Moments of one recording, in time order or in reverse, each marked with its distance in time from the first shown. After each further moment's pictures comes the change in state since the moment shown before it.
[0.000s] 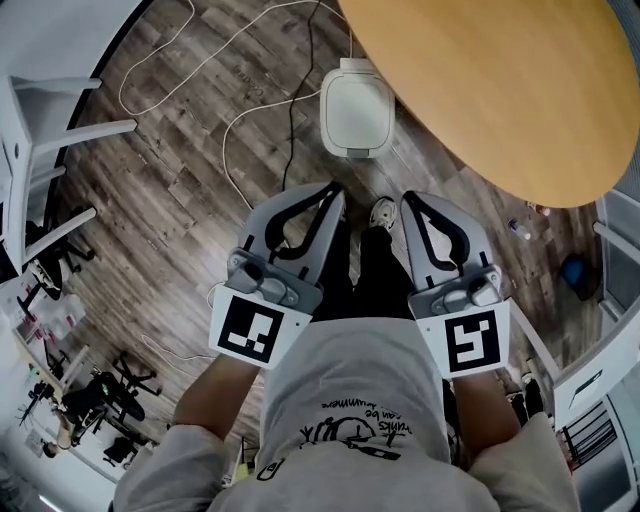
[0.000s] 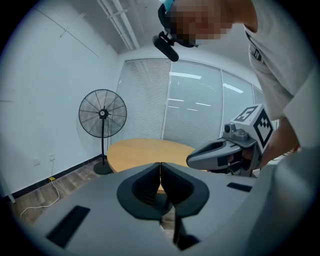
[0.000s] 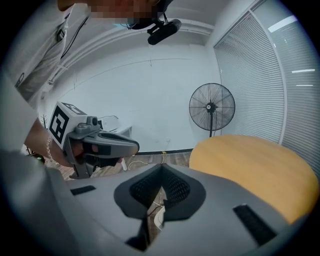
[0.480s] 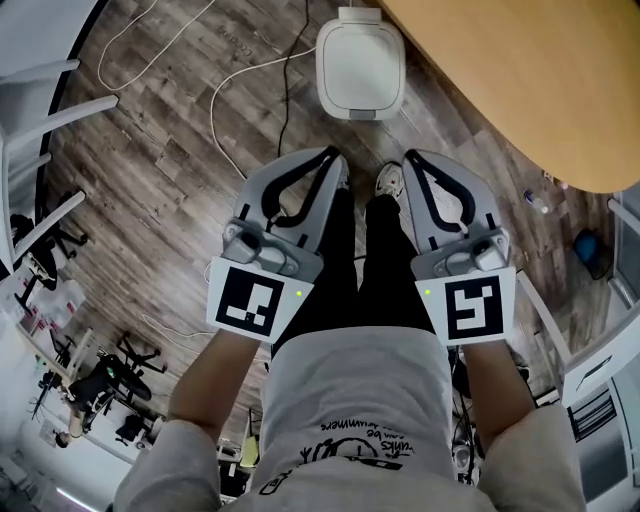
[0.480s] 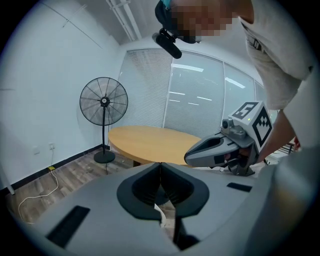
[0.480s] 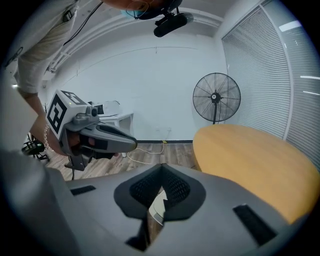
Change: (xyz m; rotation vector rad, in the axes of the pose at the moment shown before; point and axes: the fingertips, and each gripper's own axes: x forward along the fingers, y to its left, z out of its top) left arm 0.023 0.011 -0.102 -0.015 0.087 -0.004; right arm 0.048 -0.002 -0.094 -0.074 0.103 0.004
